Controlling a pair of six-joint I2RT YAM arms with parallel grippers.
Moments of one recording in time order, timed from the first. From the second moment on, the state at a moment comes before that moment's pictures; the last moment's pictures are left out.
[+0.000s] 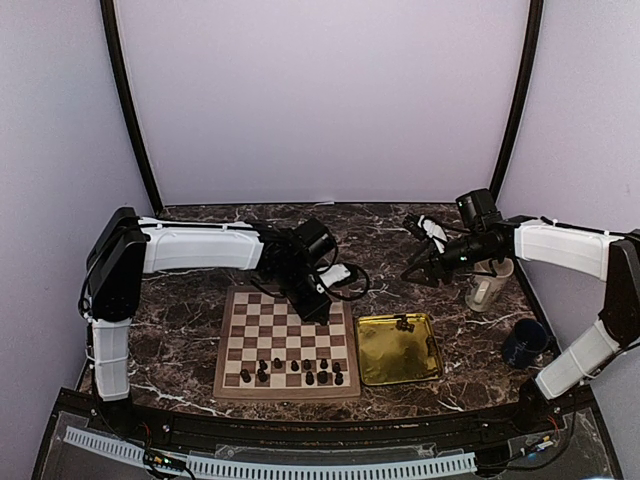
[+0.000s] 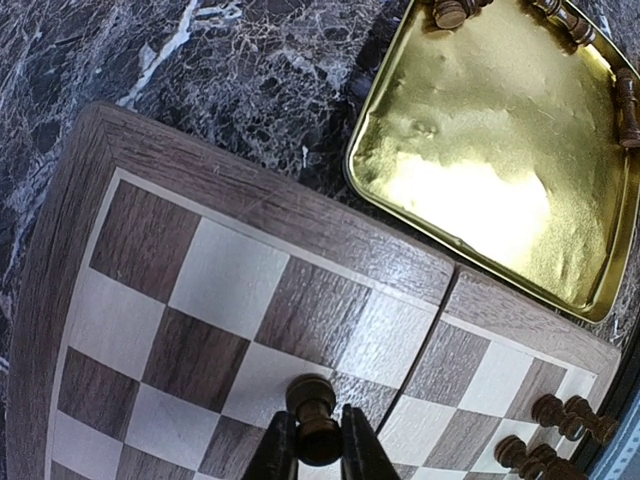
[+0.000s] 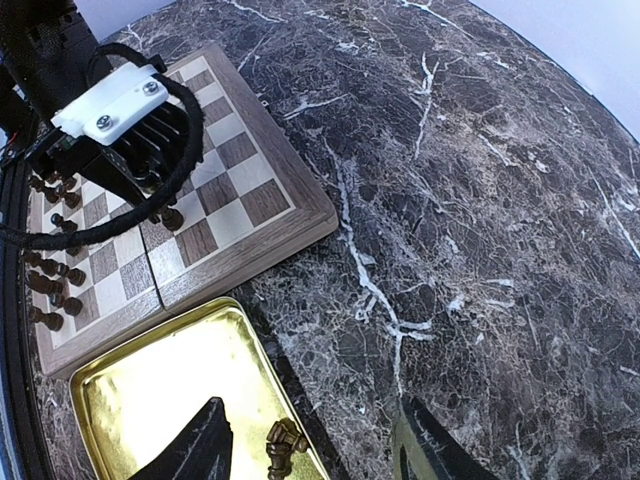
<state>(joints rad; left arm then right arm) -0.91 2.04 1.58 -0.74 0.18 0.11 0.36 1.47 0.98 -0.40 -0.66 -0.50</state>
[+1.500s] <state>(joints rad) -0.91 1.36 0.90 -0.96 0.17 -0.32 0.36 1.49 0.99 -0.45 -0.70 -0.52</state>
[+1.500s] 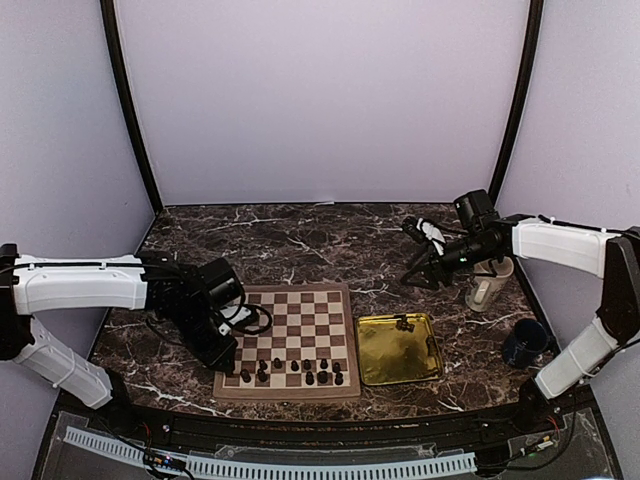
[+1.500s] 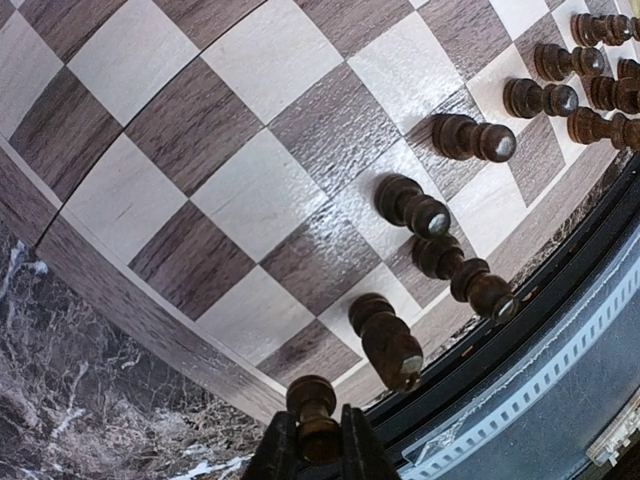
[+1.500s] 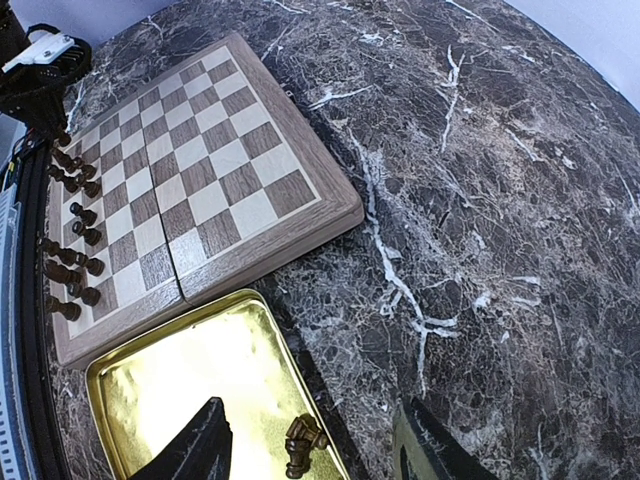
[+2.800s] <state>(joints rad) -0.92 1.42 1.21 -1.08 -0.03 -0.23 0.36 1.51 1.12 -0.57 -0.66 -0.53</state>
